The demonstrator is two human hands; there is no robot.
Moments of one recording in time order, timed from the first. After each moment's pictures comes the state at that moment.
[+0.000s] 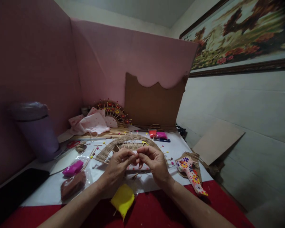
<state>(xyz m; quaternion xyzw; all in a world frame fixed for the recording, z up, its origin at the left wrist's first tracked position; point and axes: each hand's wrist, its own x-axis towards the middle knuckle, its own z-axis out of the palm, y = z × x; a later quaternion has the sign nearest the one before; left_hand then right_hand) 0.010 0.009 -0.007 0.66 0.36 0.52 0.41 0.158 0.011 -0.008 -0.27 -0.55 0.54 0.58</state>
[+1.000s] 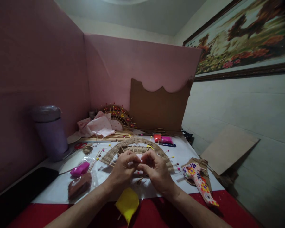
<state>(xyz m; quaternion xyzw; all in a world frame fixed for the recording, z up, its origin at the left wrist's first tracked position) 0.007 0.006 -0.015 0.70 0.41 0.50 0.31 0.156 0.005 -0.015 -0.35 -0.67 0.38 0.53</state>
